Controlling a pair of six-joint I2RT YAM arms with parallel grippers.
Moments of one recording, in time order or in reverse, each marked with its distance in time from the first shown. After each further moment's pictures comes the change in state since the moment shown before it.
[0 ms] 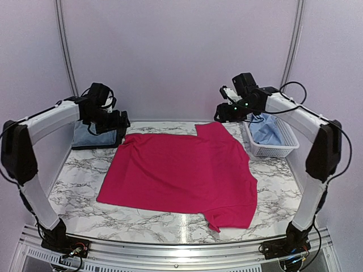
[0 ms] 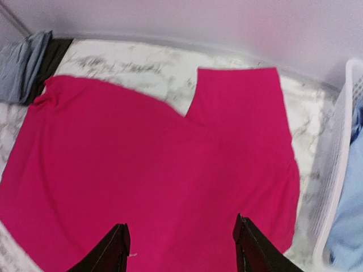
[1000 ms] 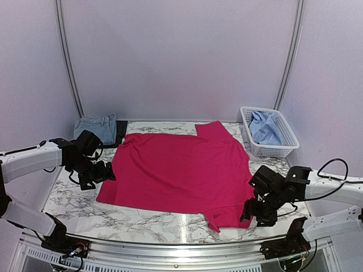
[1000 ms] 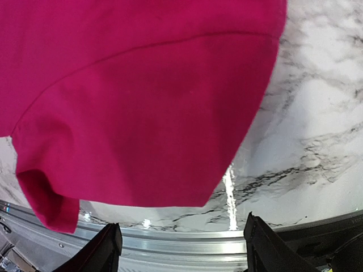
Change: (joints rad) left arm -0.087 -0.469 -0.727 -0.103 0.009 -0.384; right arm 0.438 -0.850 -1.189 -0.216 -0.072 0.952
